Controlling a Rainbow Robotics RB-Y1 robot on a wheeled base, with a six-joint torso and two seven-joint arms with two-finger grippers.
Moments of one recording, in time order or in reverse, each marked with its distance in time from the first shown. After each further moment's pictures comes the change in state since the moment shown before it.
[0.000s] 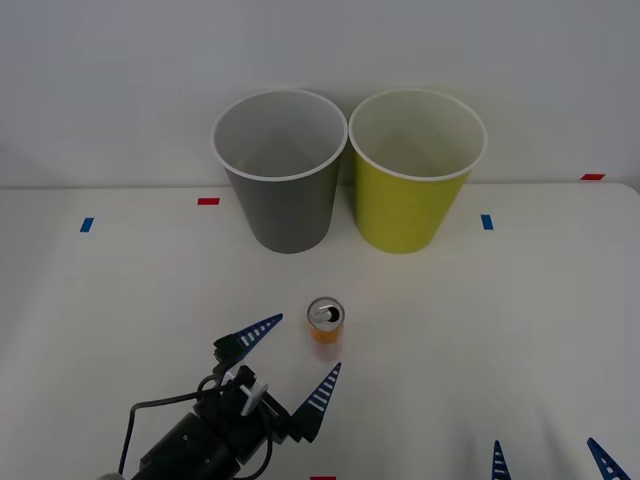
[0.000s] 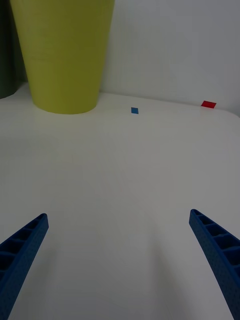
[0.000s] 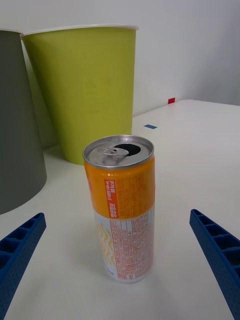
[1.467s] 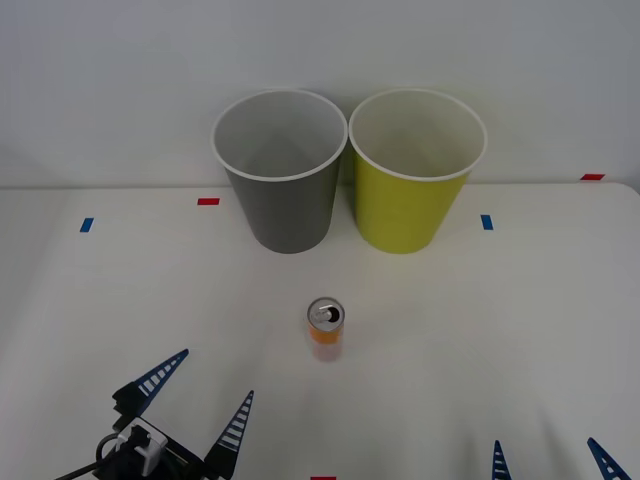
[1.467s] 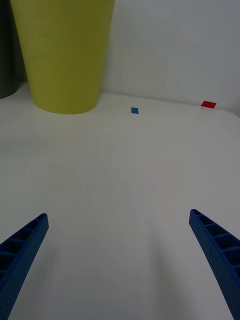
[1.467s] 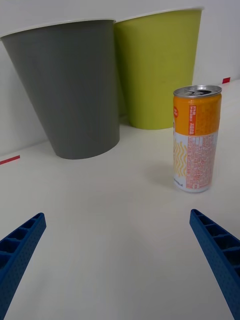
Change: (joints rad) right arm 0.000 0.000 0.000 0.000 0.000 0.000 0.000; left arm 0.298 0.059 0.199 -0.009 -0.036 -0.225 0.001
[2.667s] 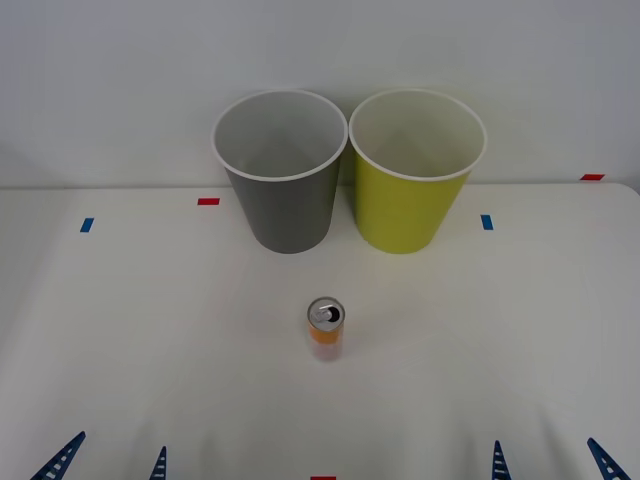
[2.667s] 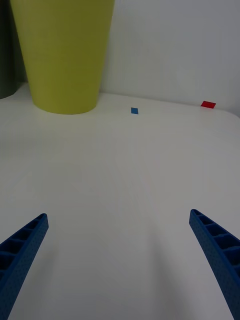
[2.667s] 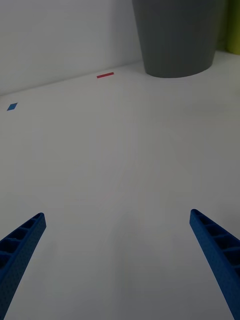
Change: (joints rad) right arm 0.000 0.000 0.000 0.000 0.000 0.000 0.000; left arm 0.405 -0.215 0.259 -0.074 -0.040 0.040 -0.009
